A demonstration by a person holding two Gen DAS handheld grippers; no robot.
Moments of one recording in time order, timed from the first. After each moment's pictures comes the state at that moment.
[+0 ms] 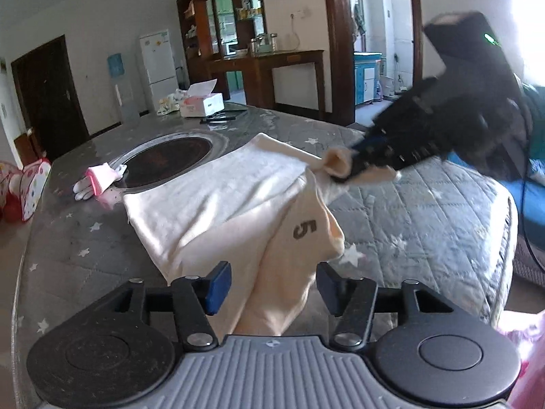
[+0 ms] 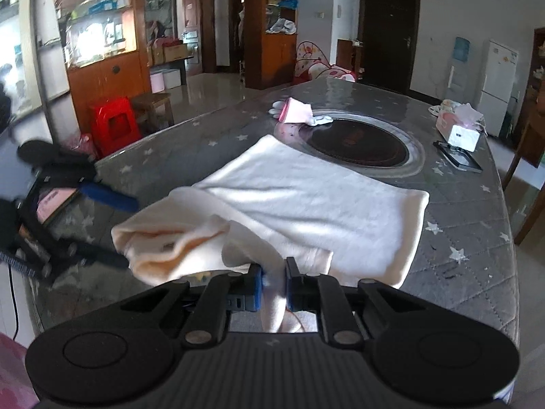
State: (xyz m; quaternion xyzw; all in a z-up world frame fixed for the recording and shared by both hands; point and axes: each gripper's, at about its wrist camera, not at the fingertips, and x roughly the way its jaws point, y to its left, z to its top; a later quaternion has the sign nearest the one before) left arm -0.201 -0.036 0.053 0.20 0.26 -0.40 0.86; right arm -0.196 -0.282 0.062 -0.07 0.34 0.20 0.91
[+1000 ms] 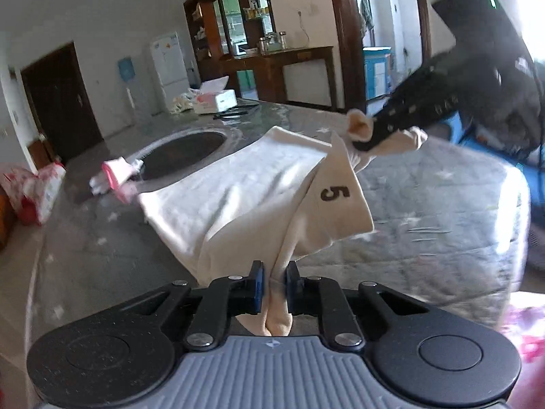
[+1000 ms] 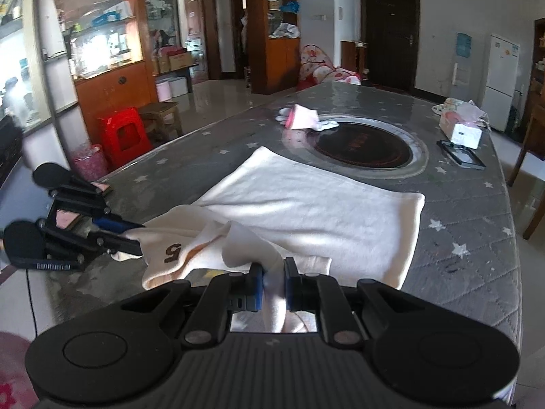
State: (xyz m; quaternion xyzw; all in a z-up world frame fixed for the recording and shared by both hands) left arm -0.213 -0.019 0.051 0.20 0.26 -0.39 0.86; right arm -0.214 -0.287 0.074 -0.05 0.34 0.22 0.91
